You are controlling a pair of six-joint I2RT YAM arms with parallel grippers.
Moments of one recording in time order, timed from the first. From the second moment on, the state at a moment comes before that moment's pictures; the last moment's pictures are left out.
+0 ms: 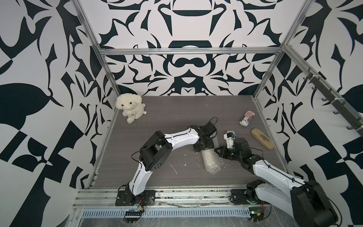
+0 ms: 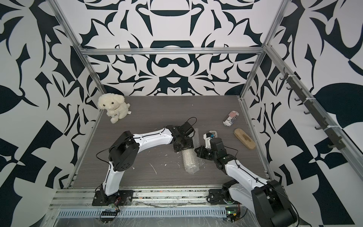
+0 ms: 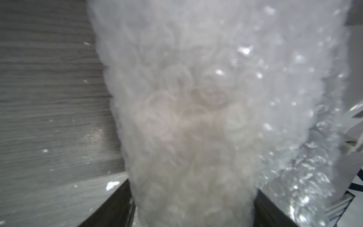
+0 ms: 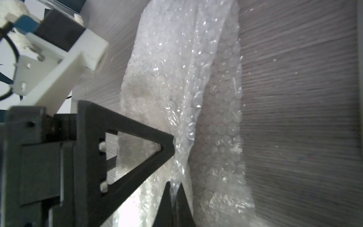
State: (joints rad) left arm -0.98 2.09 1.57 -0.70 0.10 -1.07; right arm 0.34 1.05 0.31 0.01 -0.43 0.68
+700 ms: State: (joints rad) left arm -0.97 2.01 1.45 -0.51 0.05 -1.11; right arm 0.34 1.09 0.31 0.03 -0.48 0.64
